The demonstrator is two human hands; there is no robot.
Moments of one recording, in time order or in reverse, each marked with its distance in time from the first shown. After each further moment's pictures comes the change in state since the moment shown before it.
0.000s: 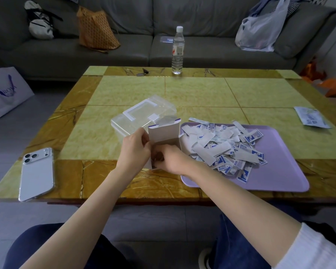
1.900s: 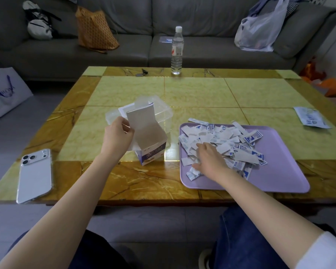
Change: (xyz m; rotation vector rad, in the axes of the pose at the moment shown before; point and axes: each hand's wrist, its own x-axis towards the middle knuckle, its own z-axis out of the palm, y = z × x) left_hand 0.040 -0.026 -0.018 -0.014 0.011 -0.212; right_hand -0.021 0.102 -0.023 -0.516 0.151 0.270
